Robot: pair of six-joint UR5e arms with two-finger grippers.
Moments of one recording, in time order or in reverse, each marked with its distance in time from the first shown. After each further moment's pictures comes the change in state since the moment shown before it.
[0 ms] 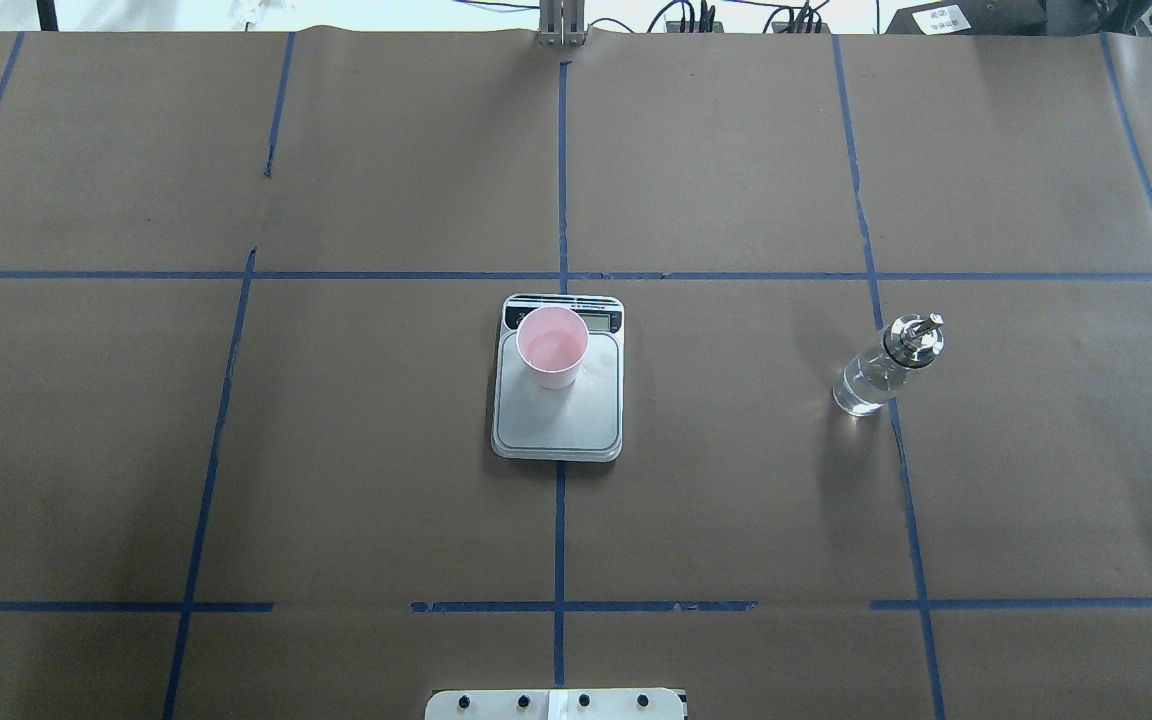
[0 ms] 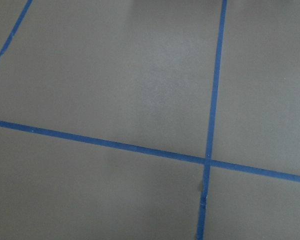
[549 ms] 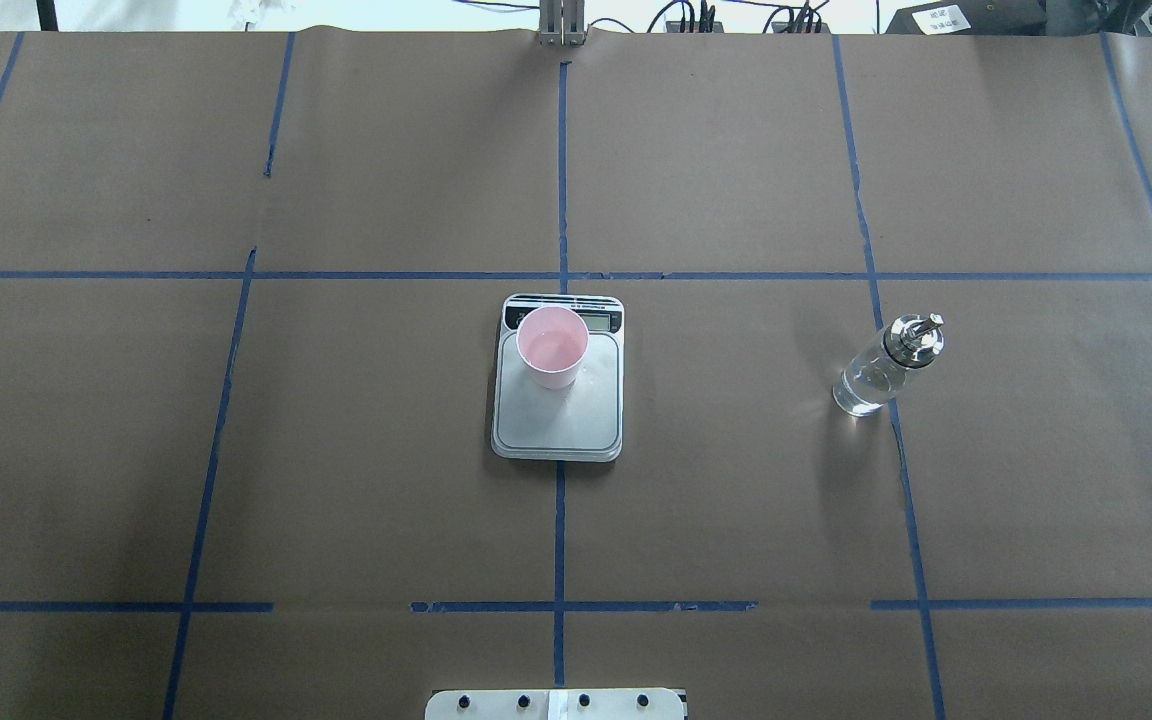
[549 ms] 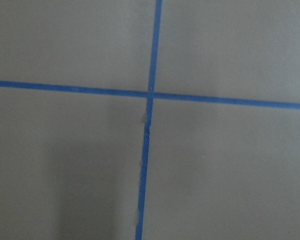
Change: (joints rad) left arm 0.000 0.001 0.003 0.000 0.001 0.003; right arm 0.115 0.036 -0.040 -0.425 0.059 -0.229
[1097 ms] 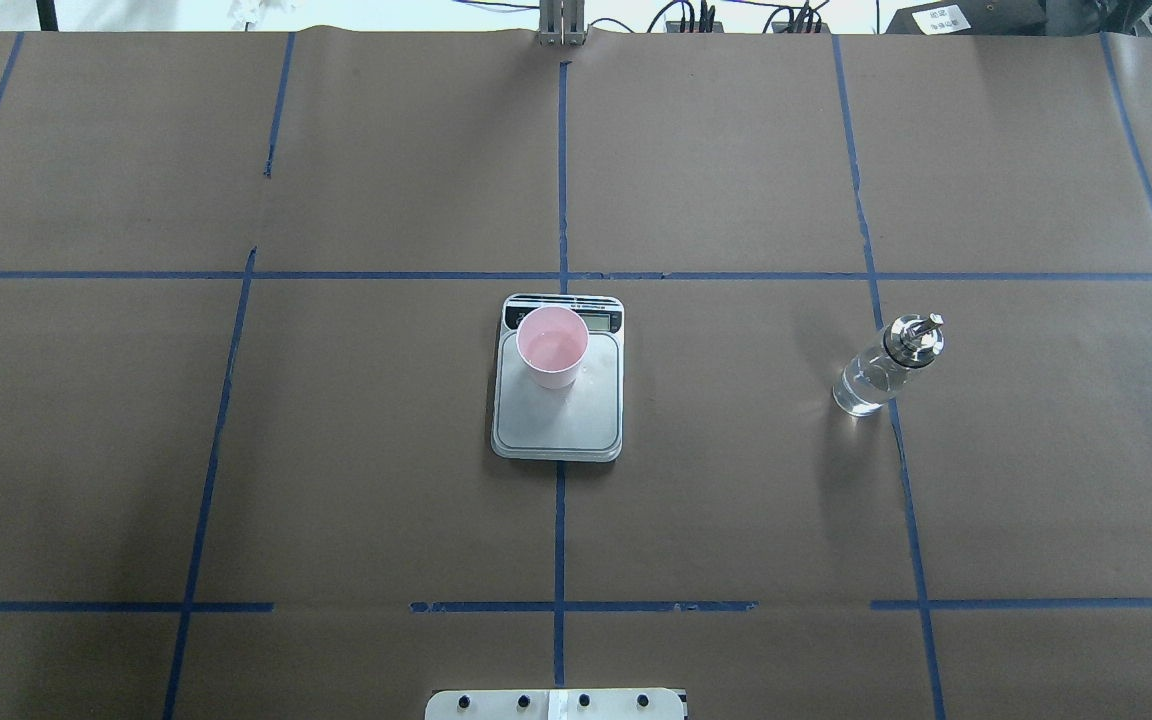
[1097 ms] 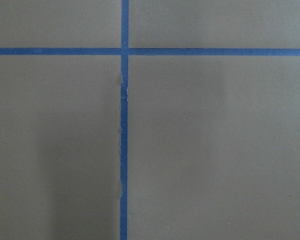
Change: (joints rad) left arm 0.001 0.000 0.005 0.003 0.007 0.004; right arm -0.022 -0.014 -0.058 -0.008 0.039 -0.007
